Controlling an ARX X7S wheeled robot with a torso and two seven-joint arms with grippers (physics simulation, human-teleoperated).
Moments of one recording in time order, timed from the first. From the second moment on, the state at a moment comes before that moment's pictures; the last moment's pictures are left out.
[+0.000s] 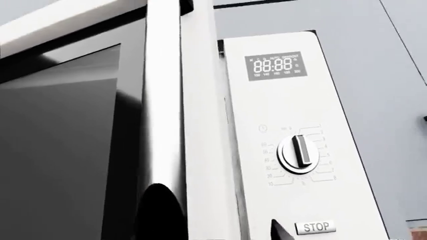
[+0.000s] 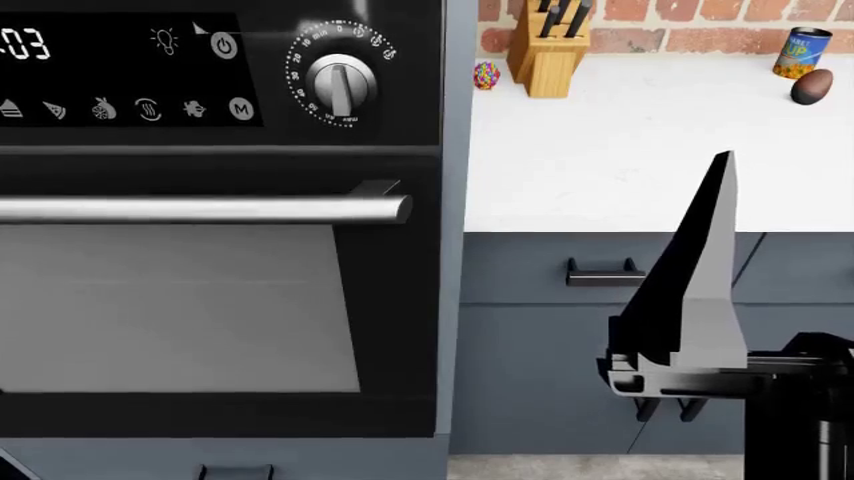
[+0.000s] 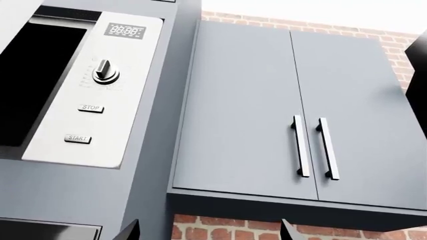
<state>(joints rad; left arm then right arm) -1.82 -0.75 0.53 0.40 -1.33 -0.81 -0.88 0.08 0.01 0.06 -1.05 -0.05 0.22 -0.05</state>
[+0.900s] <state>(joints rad) -1.84 -0.81 0.51 0.45 -1.30 -0.77 -0.79 0.09 0.01 0.06 -1.05 -0.06 0.22 -0.06</state>
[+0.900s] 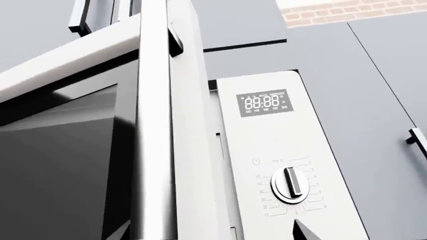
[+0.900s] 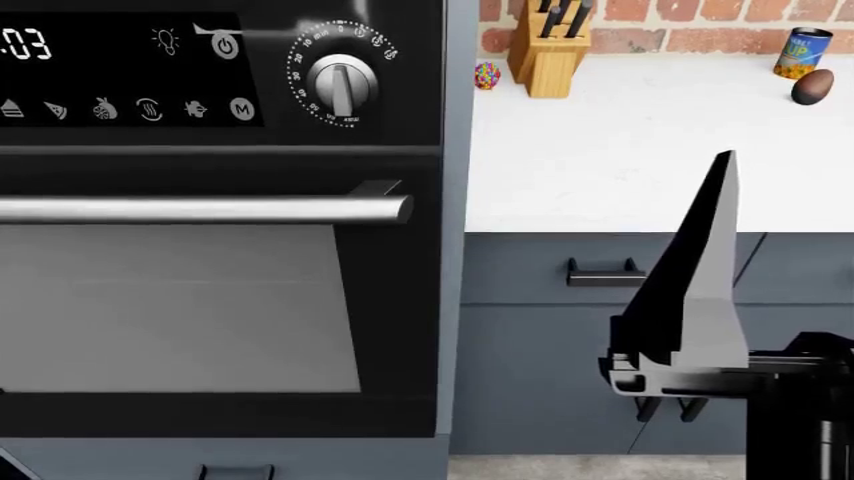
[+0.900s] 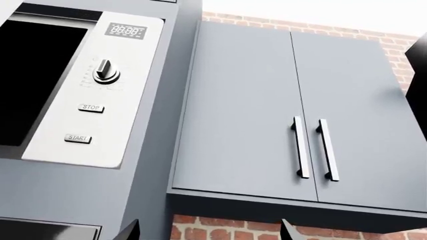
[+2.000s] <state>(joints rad) -1.99 -0.78 0.50 0.52 -1.41 -0.84 -0.82 0.08 0.00 0.05 -1.05 -0.06 0.21 -0.07</state>
